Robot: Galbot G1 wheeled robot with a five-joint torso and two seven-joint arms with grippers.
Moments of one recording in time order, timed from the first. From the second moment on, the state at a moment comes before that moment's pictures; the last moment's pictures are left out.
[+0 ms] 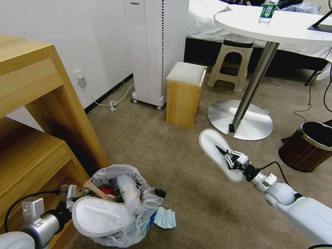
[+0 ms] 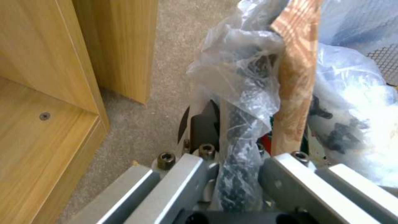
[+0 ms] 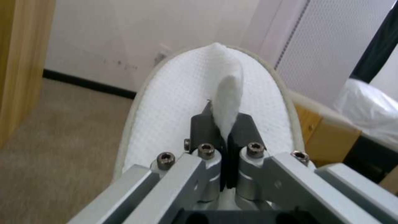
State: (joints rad) left arm 1.86 -0.99 -0.92 -2.27 -0.90 0.60 0.05; right arm -0.84 0.60 -0.21 1.40 0.58 0.81 -0.19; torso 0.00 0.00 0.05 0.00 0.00
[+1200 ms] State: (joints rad) left arm 1.81 -0.98 -0.86 -2.23 -0.89 0.61 0.07; right arm -0.49 0.73 -0.52 1.82 0.72 0.73 -0.05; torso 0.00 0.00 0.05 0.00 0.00
